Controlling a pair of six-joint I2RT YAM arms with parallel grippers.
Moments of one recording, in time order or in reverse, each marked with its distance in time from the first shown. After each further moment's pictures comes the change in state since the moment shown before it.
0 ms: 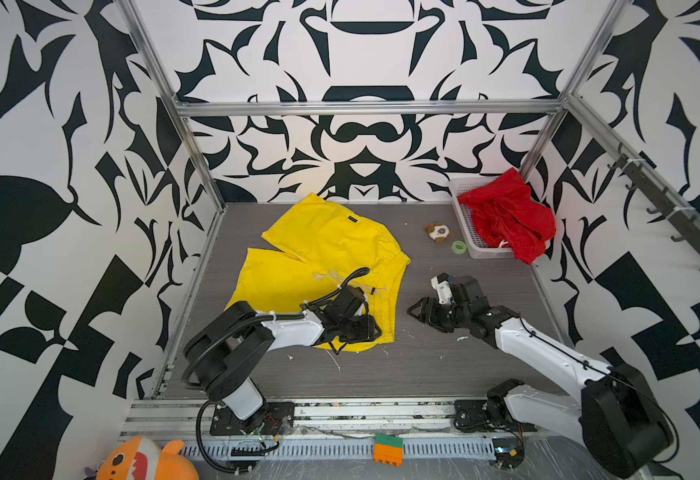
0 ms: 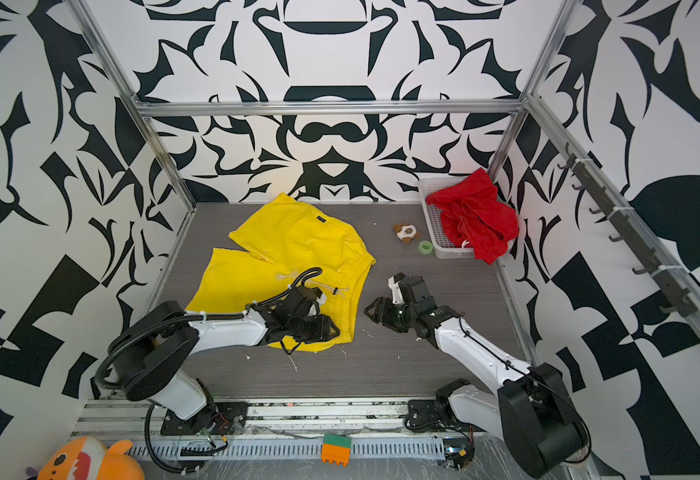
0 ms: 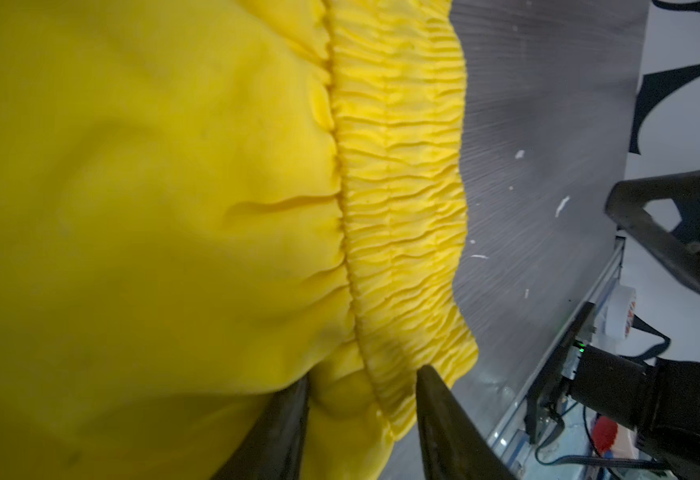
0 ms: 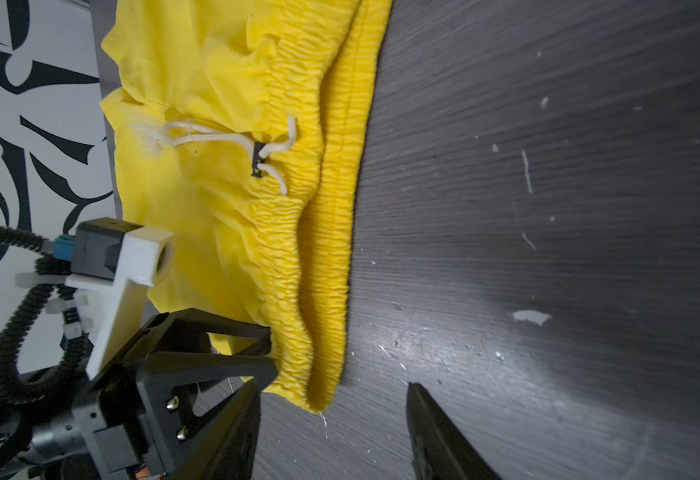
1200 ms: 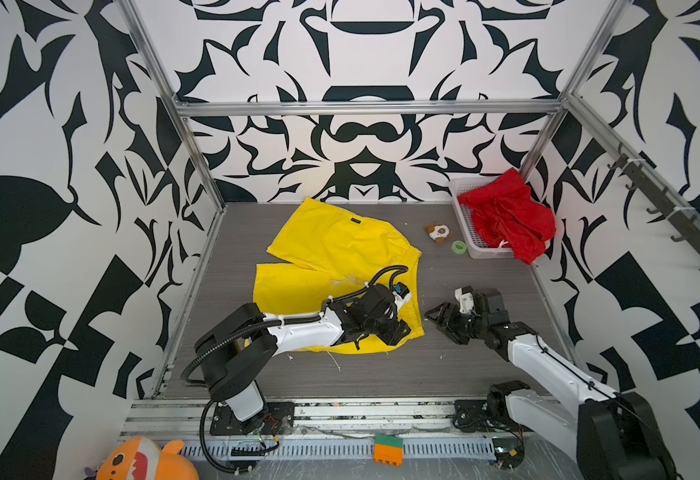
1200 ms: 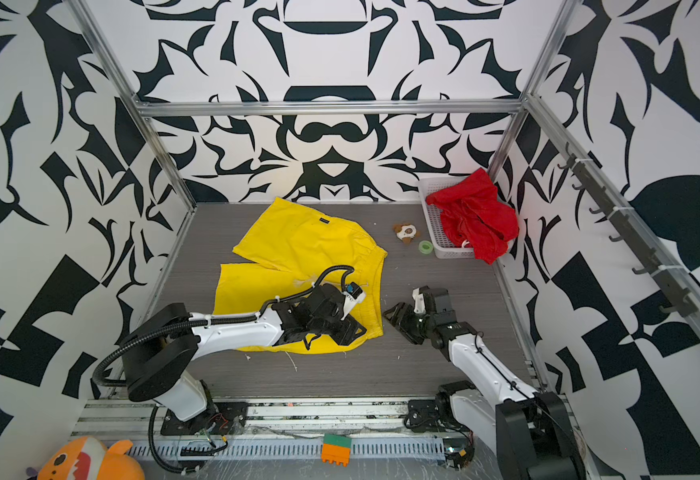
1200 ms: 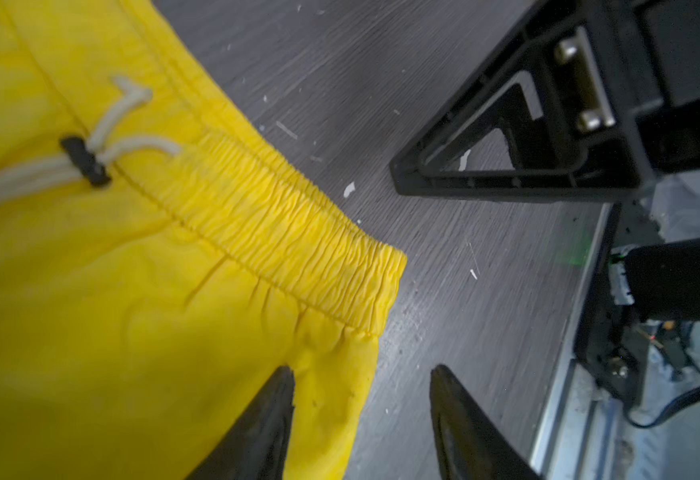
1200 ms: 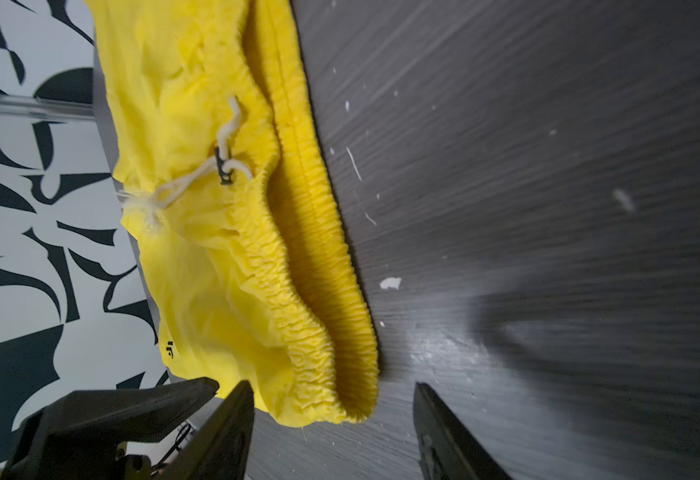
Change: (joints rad) left arm -0.142 -0.003 0.204 -0.074 -0.174 0.627; right arm -0.228 -0.120 -0.143 0.016 -0.087 0.079
